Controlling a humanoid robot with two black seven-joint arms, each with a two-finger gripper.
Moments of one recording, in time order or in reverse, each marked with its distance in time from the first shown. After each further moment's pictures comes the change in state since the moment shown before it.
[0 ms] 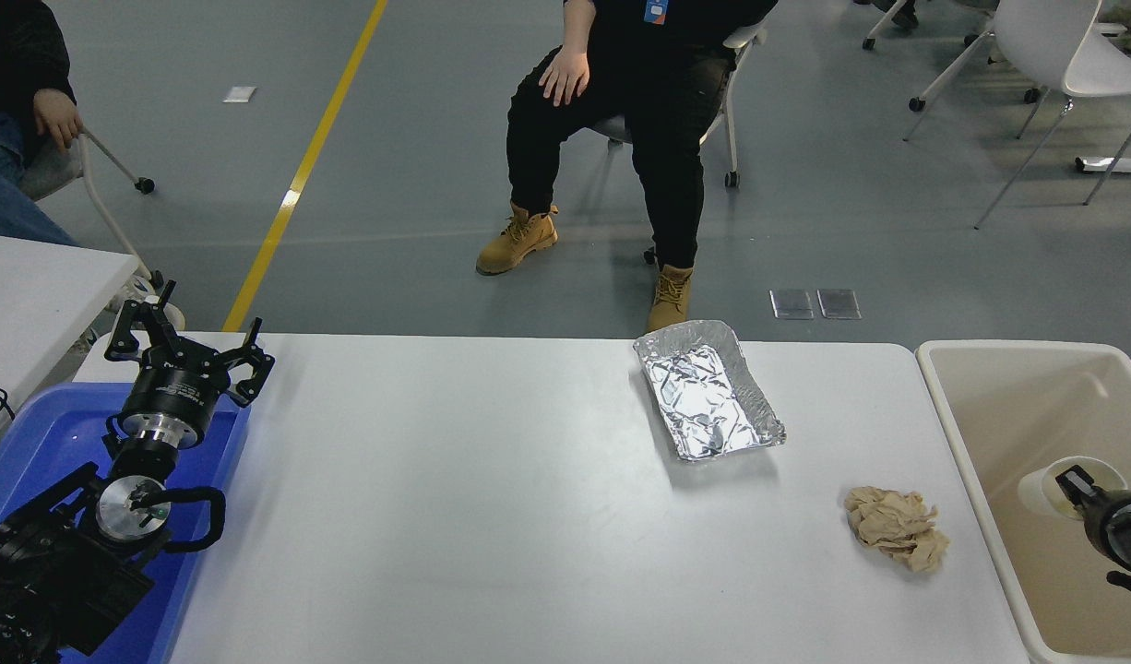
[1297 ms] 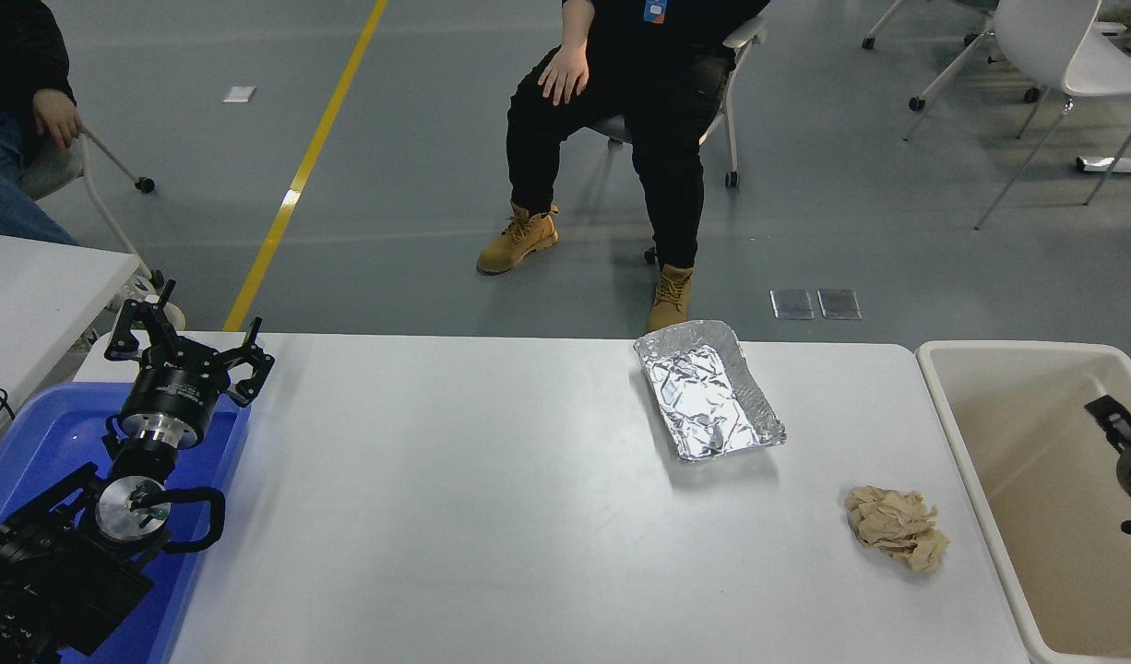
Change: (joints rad) left arm 0.000 0.000 0.000 0.000 0.000 0.000 0.000; right arm 0.133 -0.087 0.115 0.021 0.060 -0.127 0.004
